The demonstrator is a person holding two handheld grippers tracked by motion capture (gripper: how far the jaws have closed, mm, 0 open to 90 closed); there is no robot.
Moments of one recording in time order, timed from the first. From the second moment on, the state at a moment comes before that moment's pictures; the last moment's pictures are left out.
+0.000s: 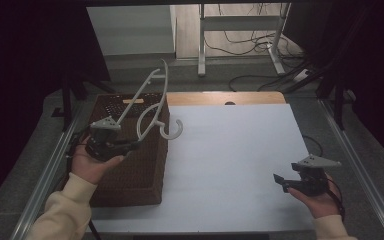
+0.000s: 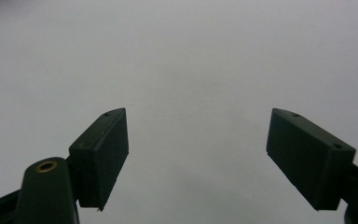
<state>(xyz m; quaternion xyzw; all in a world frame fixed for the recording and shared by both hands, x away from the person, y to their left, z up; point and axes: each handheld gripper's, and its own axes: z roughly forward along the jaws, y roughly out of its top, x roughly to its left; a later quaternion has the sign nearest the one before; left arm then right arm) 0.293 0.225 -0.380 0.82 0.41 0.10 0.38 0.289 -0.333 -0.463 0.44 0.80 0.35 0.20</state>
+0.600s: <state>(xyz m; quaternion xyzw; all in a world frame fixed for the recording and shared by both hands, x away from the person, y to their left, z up) 0.301 0.247 -0.395 0.84 0.41 0.09 0.36 0.290 -0.333 -0.465 0.44 0.80 0.35 0.20</state>
